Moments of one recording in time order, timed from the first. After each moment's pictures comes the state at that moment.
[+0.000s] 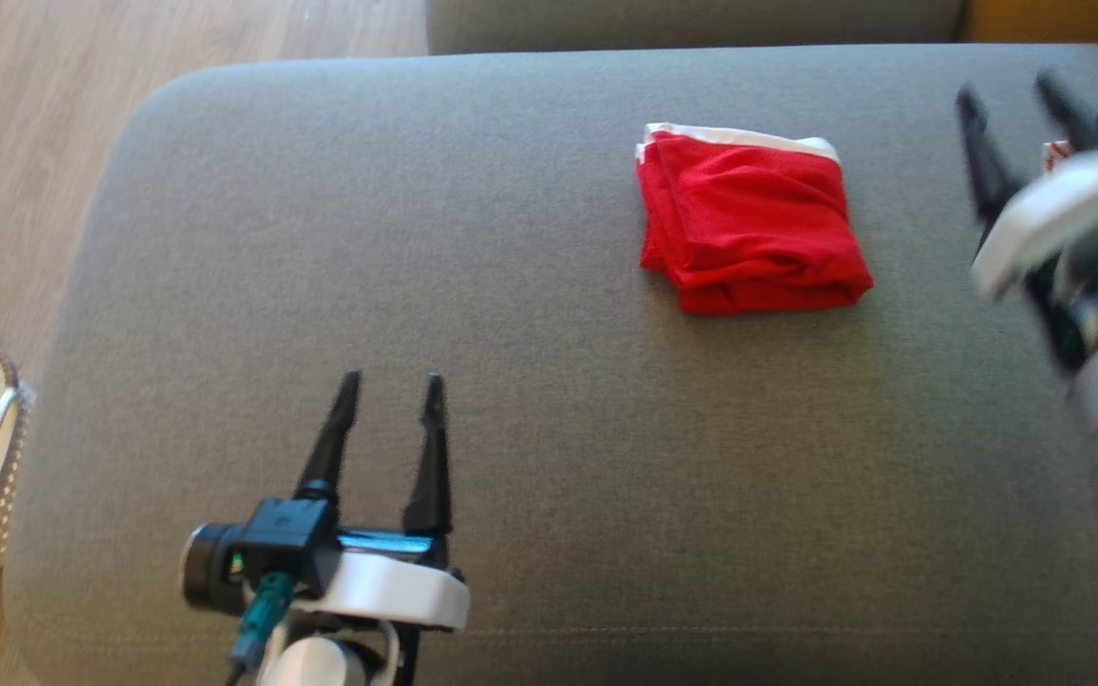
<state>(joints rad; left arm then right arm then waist) 0.00 0.05 -0.42 -0.02 -0.18 0.22 -0.26 -0.88 -0.34 0.23 0.95 0.33 0.13 -0.18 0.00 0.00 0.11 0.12</state>
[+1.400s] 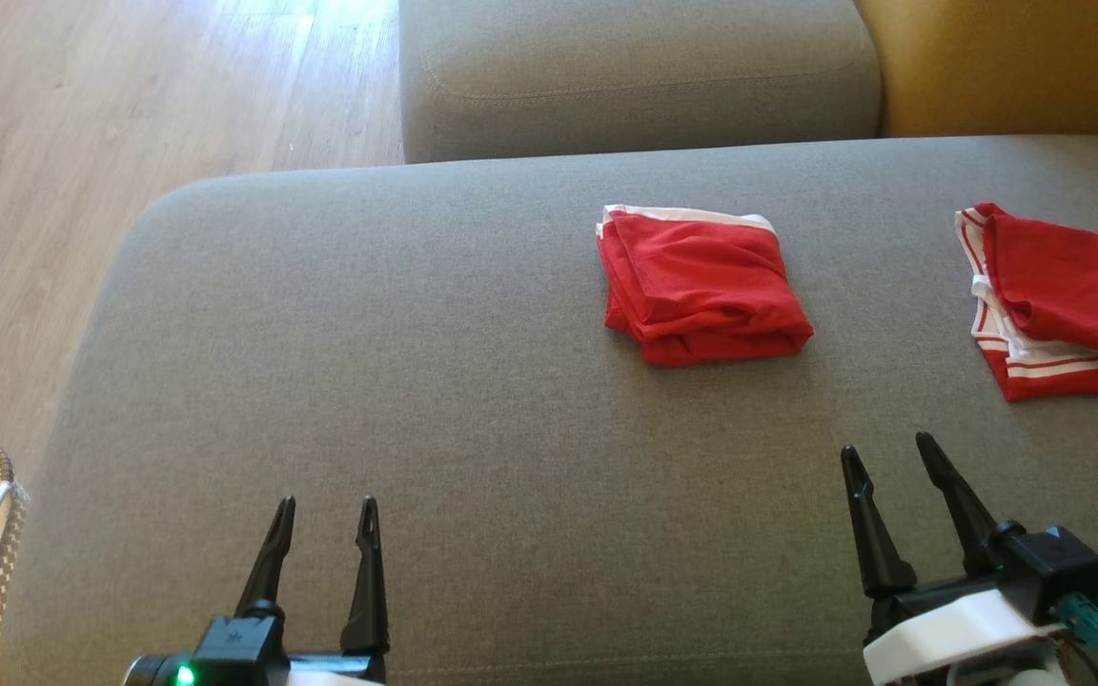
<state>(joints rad) 0.25 0.06 -0.27 -0.06 -0.08 0.16 -0.26 0.11 -0.04 -0.01 0.08 0.11 0.13 -0.25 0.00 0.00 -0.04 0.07</state>
